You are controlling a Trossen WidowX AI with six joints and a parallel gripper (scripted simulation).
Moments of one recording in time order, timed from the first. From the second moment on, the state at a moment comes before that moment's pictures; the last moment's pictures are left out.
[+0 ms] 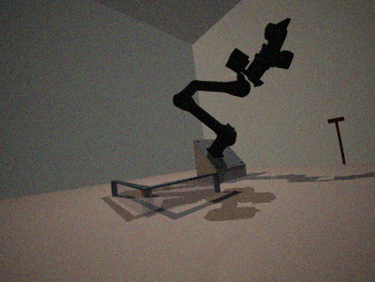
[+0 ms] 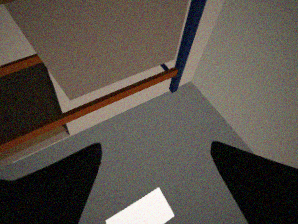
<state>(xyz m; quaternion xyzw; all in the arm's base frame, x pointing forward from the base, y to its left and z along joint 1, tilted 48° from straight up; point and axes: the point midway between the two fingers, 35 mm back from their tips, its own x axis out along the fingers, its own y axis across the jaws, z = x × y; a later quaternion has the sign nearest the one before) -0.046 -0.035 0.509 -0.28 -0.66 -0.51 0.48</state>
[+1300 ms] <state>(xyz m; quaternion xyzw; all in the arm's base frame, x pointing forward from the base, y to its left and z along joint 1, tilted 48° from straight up) -0.046 0.222 0.471 -0.50 -0.38 -0.73 -0.26</state>
